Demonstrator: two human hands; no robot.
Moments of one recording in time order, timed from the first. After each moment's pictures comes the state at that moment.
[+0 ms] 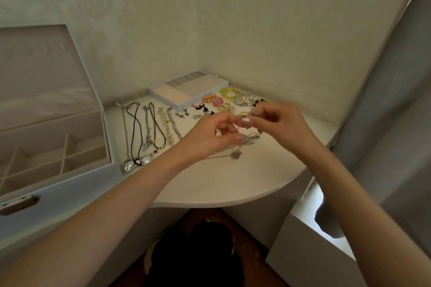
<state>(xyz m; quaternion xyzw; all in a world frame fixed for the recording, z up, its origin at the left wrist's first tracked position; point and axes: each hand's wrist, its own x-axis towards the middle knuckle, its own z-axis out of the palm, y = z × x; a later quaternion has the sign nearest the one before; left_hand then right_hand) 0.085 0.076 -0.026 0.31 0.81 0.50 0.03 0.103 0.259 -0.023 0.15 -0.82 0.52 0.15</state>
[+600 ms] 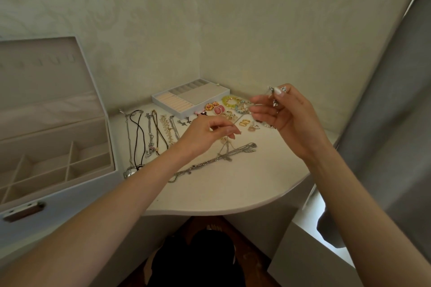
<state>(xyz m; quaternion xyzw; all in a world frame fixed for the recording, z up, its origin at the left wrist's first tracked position) 0.056 0.072 -0.028 0.29 0.81 0.51 0.00 0.098 0.264 -0.001 0.18 -0.56 0.80 0.10</state>
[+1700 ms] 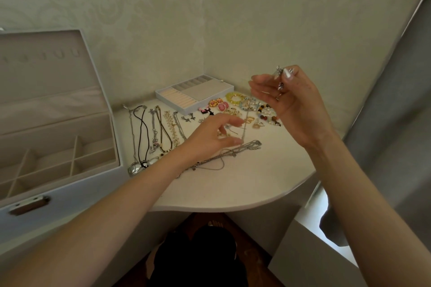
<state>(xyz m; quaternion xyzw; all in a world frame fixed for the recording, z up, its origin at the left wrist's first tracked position) 0.053 0.068 -0.043 0.31 0.85 0.43 -0.01 0.087 0.257 0.008 0.27 -0.54 0.79 0.12</state>
